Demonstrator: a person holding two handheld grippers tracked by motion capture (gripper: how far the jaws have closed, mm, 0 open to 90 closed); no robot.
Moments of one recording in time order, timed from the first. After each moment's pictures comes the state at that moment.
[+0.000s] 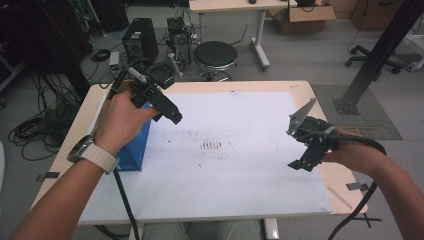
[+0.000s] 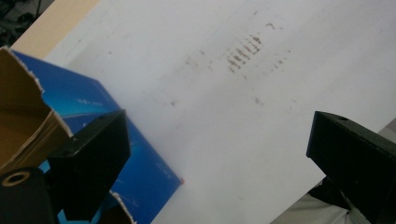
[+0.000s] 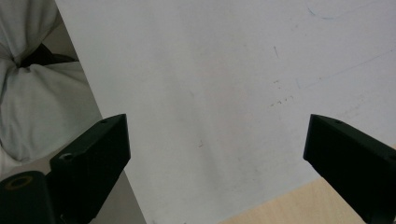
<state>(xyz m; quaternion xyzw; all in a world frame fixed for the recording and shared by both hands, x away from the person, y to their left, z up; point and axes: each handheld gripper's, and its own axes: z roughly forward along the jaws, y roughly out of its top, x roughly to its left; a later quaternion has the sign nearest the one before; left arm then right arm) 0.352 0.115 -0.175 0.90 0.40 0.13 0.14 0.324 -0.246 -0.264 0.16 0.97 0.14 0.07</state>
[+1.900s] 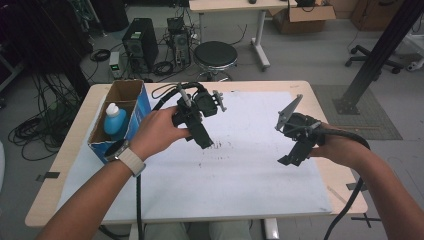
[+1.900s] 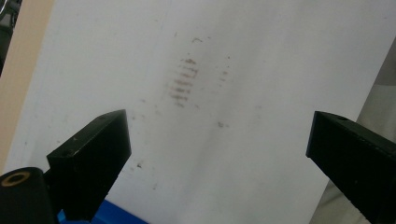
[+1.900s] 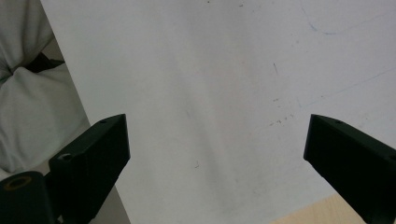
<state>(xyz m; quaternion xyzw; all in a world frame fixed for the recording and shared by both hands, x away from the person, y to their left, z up) 0.347 0.043 -0.225 0.97 0.19 0.11 0.12 0.342 -0.227 -0.273 0.16 0.97 0.15 0.06</state>
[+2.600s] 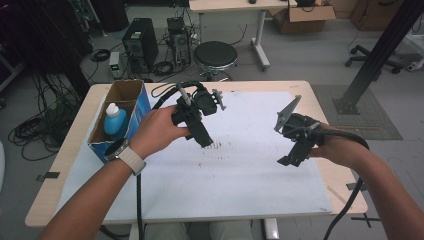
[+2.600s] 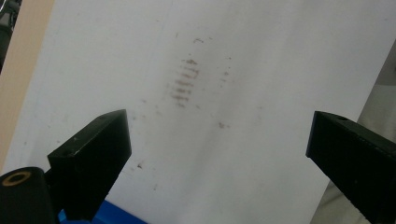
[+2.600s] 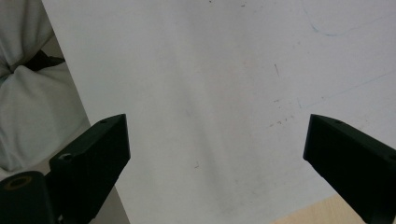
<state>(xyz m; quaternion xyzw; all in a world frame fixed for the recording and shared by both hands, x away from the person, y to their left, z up) 0.351 0.045 -0.224 0.97 0.19 0.11 0.12 0.341 -0.225 -0.273 0.15 0.98 0.14 0.06</state>
